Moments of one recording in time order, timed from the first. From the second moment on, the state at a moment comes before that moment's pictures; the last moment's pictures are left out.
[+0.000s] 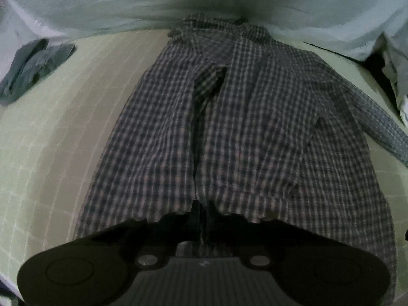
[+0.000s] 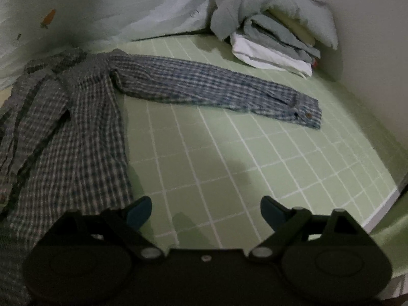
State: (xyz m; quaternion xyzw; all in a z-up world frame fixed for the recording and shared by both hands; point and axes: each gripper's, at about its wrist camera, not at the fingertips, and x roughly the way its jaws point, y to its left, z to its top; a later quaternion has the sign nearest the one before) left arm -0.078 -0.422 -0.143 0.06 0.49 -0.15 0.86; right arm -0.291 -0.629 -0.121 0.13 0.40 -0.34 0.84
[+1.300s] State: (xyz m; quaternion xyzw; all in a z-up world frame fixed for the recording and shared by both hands) left arm -0.152 -0.305 -0.099 -0.11 0.48 -0.10 0.86; right arm -0.246 -0.608 -0.123 0.13 0.40 -0.29 0.86
